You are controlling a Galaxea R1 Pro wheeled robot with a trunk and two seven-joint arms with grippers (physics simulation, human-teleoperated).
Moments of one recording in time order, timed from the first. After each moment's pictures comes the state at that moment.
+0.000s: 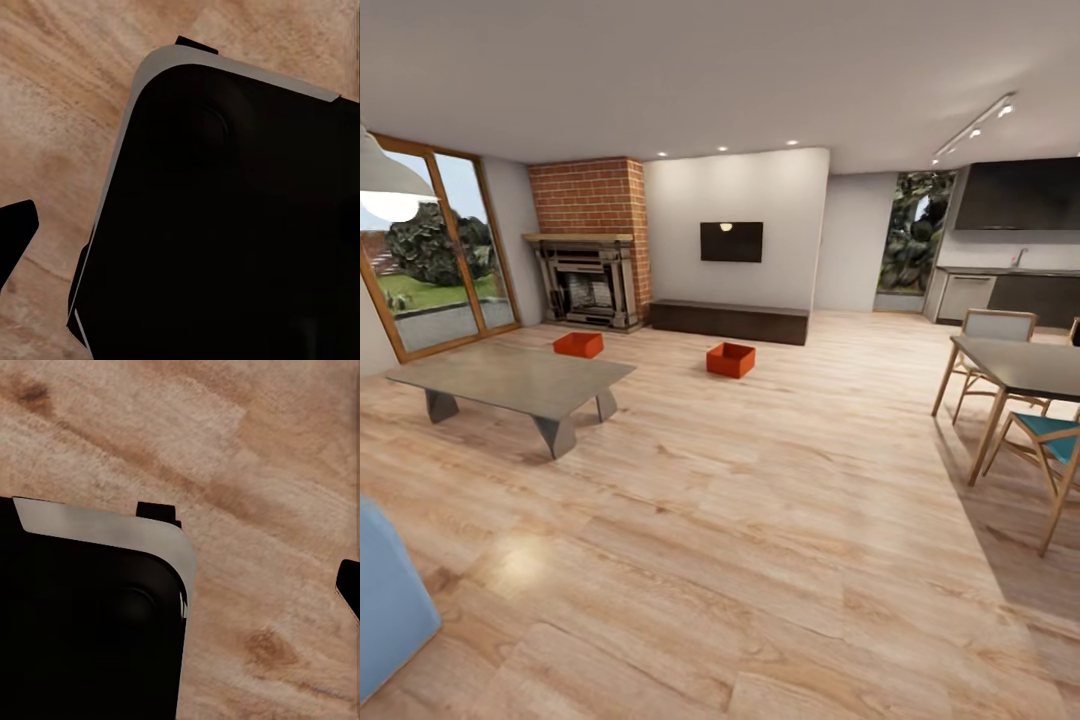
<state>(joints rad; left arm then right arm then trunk) 0.00 0.01 0.01 -0.04 0.33 -0.07 0.01 -0.10 -0.04 0.29 0.03 -0.16 -0.22 -0.04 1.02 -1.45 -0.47</state>
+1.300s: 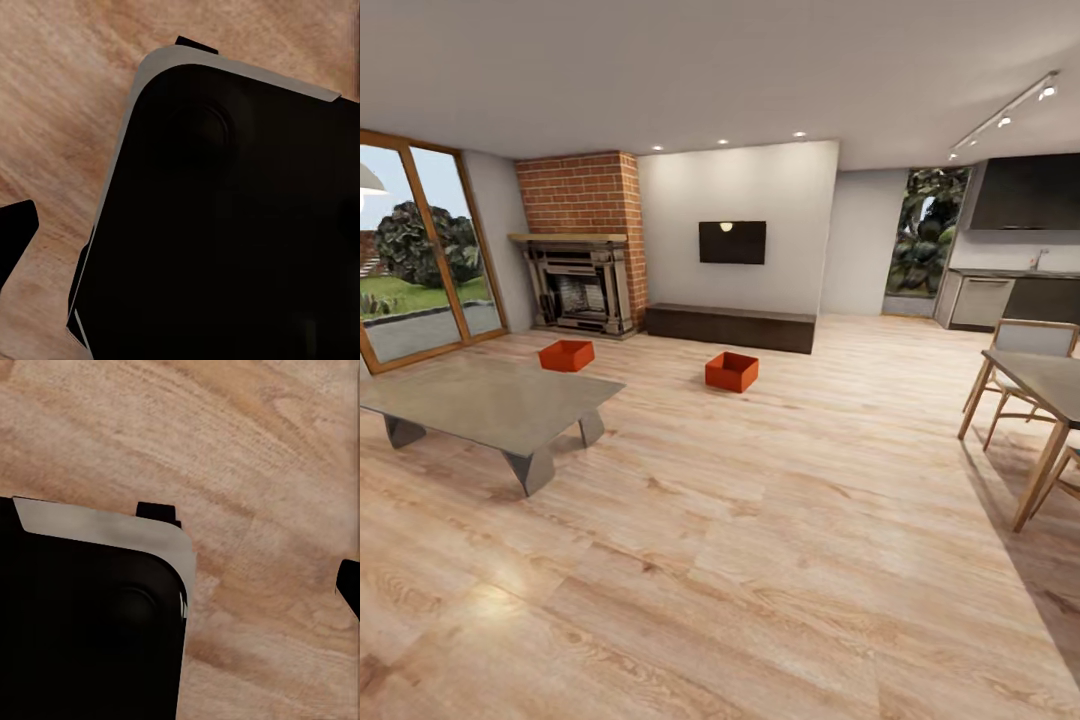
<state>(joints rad) 0.00 0.01 0.01 -0.04 0.33 -0.07 0.01 -0.10 -0.04 0.29 0.03 -0.16 -0.22 -0.04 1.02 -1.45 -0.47</state>
